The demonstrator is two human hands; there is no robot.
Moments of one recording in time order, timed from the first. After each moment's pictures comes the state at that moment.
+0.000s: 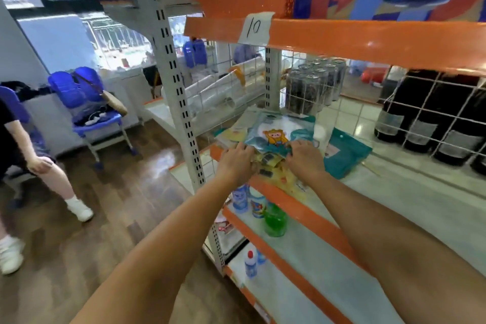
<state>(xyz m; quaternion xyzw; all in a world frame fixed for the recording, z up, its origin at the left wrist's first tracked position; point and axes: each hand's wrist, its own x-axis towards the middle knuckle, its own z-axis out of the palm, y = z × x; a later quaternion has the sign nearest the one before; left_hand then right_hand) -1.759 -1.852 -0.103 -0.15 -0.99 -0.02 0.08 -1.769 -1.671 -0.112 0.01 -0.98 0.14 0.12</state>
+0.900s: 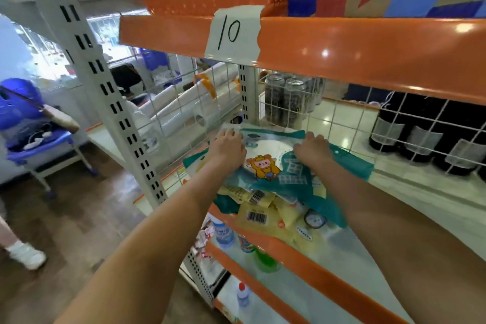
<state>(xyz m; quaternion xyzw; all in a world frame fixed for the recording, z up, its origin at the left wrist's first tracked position) -1.916 -1.822 -0.089 -0.16 -0.98 -0.02 0.11 -1.897 -1.619 -0.106 -0.20 -0.96 0.21 0.02</state>
